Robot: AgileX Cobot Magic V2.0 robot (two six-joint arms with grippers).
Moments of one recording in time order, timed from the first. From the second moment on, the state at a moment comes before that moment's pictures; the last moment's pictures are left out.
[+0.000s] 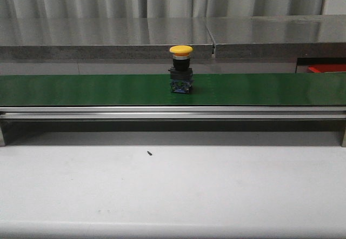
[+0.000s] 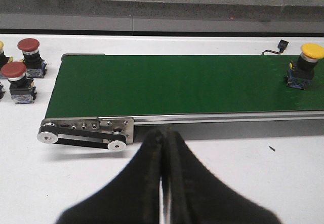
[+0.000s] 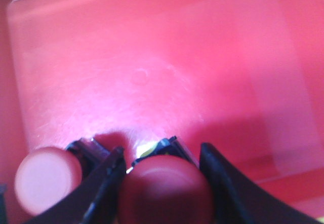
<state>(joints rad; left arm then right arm) 0.10 0.48 -0.59 -0.46 0.66 0.38 -0.53 2.21 -1.97 0.26 0.88 -0.25</state>
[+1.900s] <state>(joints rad) 0.10 0.48 -0.59 -0.46 0.66 0.38 -0.27 1.62 -1.34 0.38 0.82 -0.51</state>
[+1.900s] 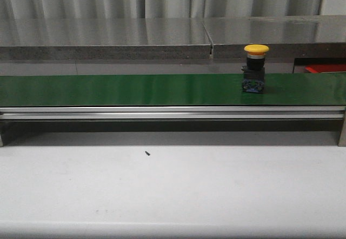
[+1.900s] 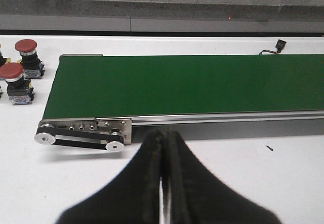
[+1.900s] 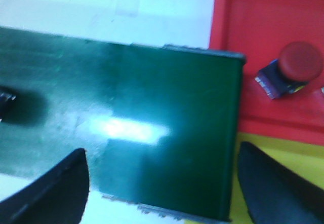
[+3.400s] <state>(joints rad) 0.10 0.48 -0.59 -0.46 0.66 0.38 -0.06 1.80 -1.44 0.39 0.83 -0.53</state>
